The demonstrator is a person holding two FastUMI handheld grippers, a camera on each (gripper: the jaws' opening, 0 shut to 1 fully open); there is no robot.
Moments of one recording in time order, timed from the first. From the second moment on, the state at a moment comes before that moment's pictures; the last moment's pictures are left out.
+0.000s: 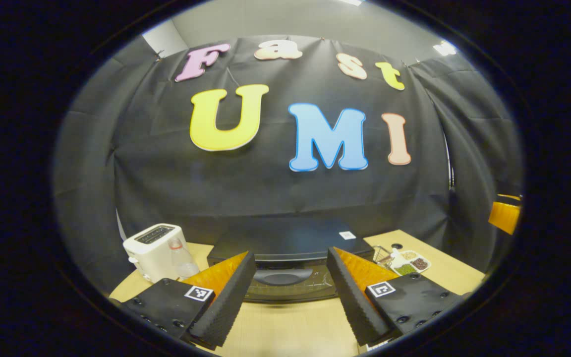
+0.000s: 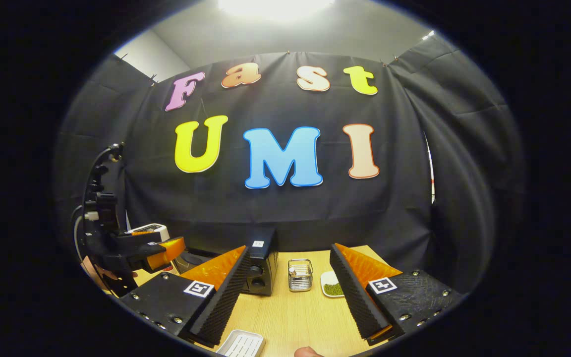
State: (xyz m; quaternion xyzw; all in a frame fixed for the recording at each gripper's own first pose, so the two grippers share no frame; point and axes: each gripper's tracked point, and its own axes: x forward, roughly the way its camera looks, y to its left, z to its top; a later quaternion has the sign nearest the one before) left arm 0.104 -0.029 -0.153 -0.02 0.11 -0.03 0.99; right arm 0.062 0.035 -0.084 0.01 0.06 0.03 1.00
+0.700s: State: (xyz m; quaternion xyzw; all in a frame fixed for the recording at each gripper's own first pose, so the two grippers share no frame) left arm -0.045 -0.043 -0.041 0.00 0.04 0.03 1.00; right arm 0.001 -0.032 -0.042 0.00 0.01 0.04 1.00
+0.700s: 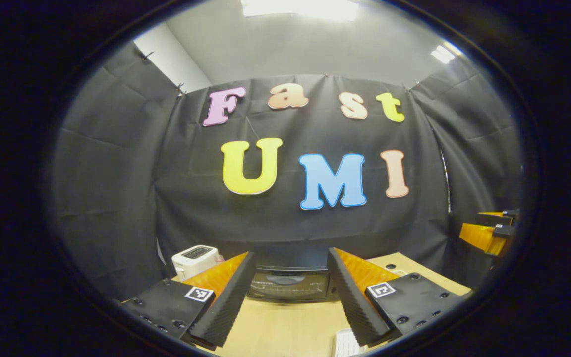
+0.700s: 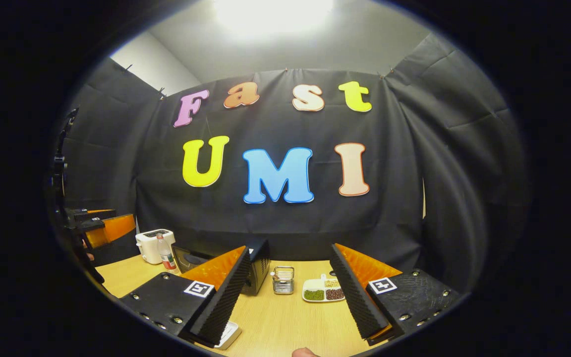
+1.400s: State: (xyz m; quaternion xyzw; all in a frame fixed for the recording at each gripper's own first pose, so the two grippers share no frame) left arm -0.097 -0.004 -0.005 0.00 0.01 0.02 1.00; right arm -0.032 0.000 -0.015 -0.02 -0.04 0.00 1.00
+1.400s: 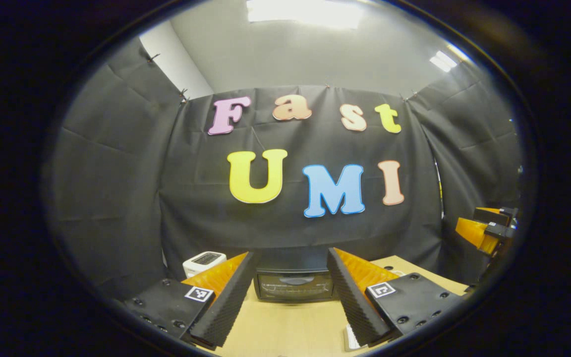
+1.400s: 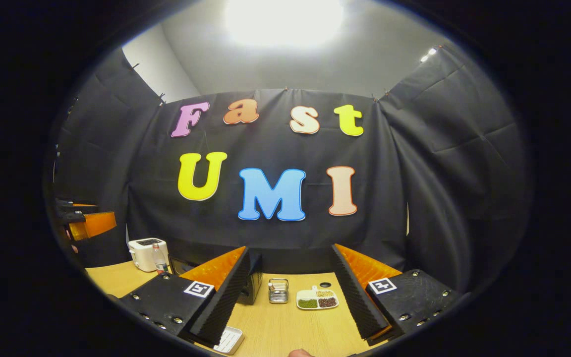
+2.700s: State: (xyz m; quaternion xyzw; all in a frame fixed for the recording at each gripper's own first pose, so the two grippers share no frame) left arm -0.090 0.025 0.005 0.01 0.01 0.01 1.00; right arm -0.037 0.038 -0.002 -0.01 -0.05 0.00 1.00
